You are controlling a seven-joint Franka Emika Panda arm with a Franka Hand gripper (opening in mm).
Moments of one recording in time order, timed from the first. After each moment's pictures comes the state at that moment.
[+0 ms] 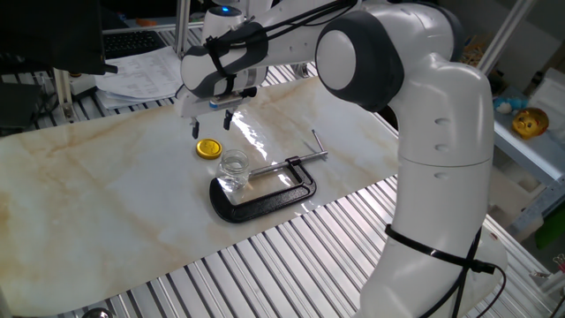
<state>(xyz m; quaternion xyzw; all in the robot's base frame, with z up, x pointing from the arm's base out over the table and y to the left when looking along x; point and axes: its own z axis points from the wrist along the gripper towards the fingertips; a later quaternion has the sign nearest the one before) 0.637 0.006 0.117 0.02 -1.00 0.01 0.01</state>
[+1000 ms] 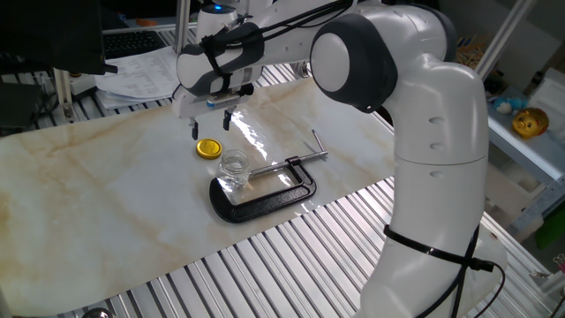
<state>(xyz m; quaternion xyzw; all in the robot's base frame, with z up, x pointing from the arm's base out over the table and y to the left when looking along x) 0.640 0.009 0.113 0.03 -1.00 0.02 0.03</state>
